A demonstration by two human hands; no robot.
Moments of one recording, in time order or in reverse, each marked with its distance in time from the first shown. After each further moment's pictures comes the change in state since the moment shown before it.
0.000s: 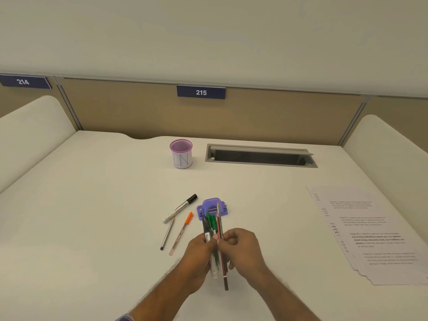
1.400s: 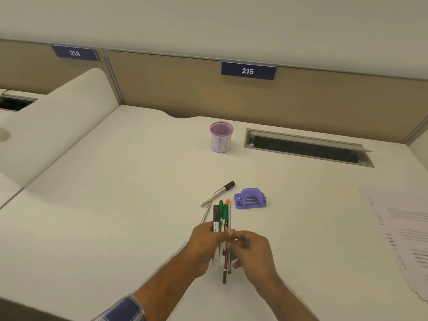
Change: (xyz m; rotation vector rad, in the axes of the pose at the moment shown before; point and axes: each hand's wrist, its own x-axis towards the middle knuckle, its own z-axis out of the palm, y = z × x) left_hand -0.010 0.017 -0.067 -0.002 0.166 -0.062; right_hand -0.014 -0.006 0.063 0.064 -0.132 0.025
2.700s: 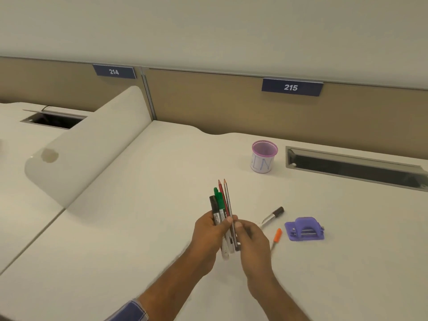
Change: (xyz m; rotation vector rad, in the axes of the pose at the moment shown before) left_hand 0.037 0.074 -0.118 -0.040 0.129 0.247; right_hand 0.057 -0.072 0.143 0.265 0.137 -0.034
